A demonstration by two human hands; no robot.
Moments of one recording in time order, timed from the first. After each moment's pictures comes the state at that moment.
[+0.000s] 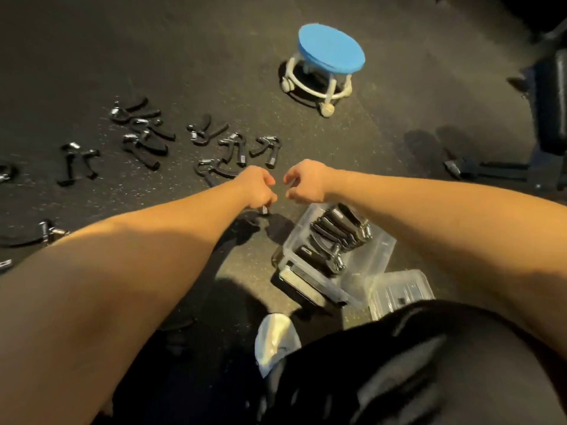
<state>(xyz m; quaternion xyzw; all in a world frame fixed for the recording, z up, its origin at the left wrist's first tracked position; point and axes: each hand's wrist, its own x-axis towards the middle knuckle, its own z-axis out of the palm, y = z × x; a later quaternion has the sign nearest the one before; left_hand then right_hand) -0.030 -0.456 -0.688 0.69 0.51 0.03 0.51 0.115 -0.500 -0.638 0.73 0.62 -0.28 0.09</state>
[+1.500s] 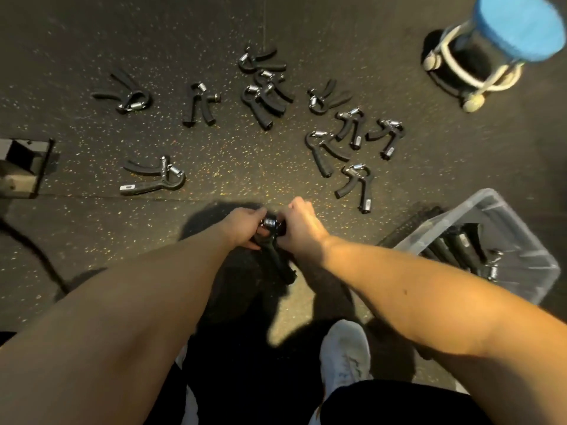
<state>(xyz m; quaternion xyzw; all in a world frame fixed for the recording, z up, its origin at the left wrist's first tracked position) -0.241 -0.480 -0.834 0.35 0.64 0.11 0.67 -0.083 -0.497 -0.815 0.63 0.73 -0.27 0.04</state>
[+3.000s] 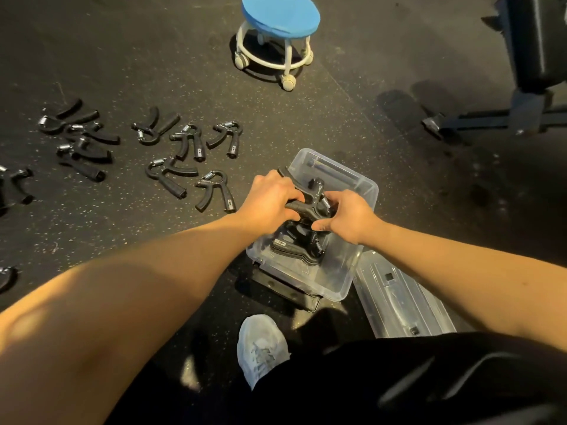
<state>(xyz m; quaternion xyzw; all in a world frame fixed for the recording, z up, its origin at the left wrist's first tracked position) 0.078 -0.513 -0.733 0.94 0.24 0.10 0.22 0.241 -0.633 -0.705 0.82 0.46 -0.30 -0.14</state>
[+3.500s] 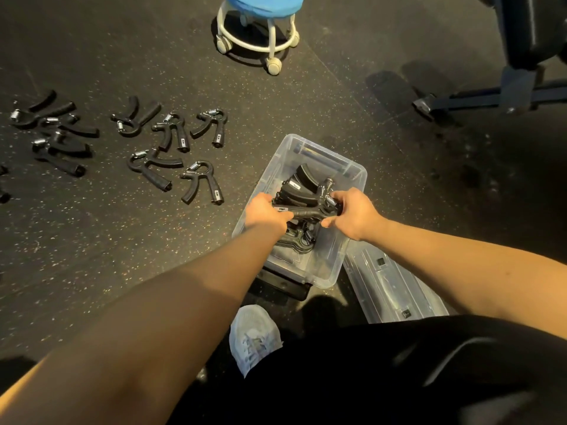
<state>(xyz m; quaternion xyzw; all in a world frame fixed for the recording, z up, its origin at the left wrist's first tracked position) 0.108 -0.568 -0.760 0.63 0.58 0.06 0.52 0.273 -0.663 -0.734 0.86 0.40 -0.29 -0.11</state>
